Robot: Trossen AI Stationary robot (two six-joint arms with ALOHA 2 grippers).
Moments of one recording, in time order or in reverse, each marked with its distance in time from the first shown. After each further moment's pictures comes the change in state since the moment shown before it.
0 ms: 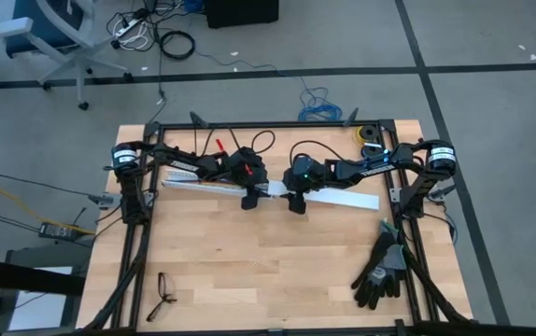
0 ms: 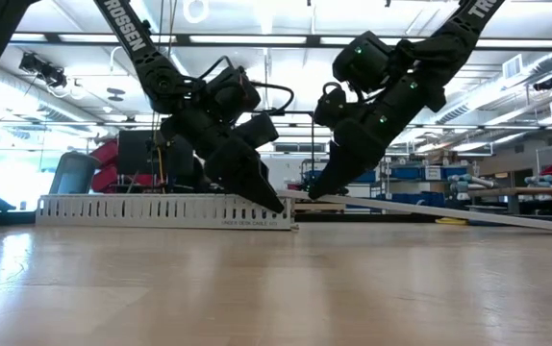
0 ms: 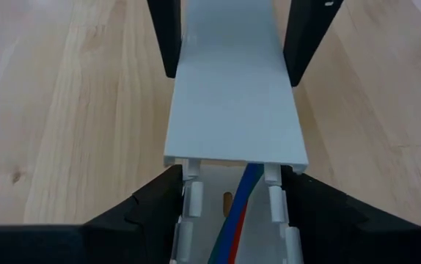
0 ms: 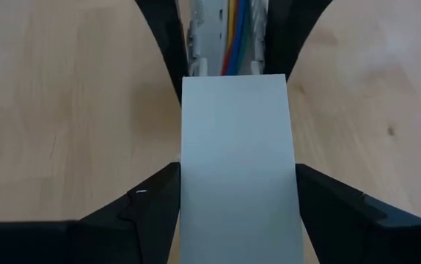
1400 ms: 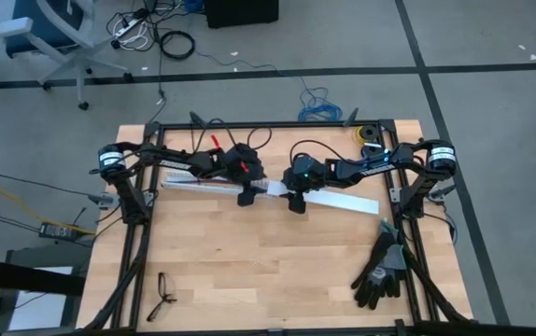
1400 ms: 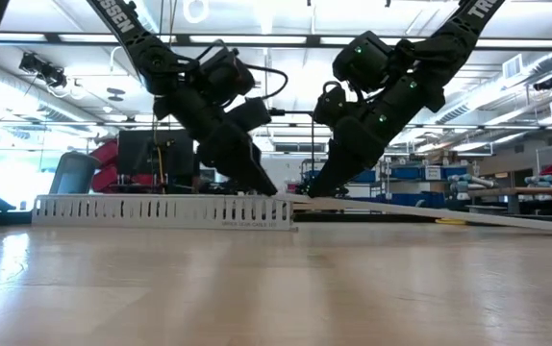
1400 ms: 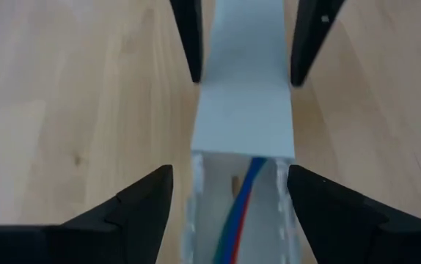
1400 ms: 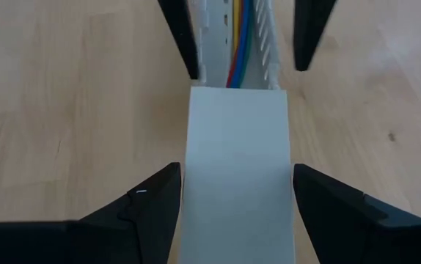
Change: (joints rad) left arm 0.002 -0.112 0.002 -0.132 -0.084 0.055; right arm -0.004 -0.001 0.000 0.011 -0.015 -0.002
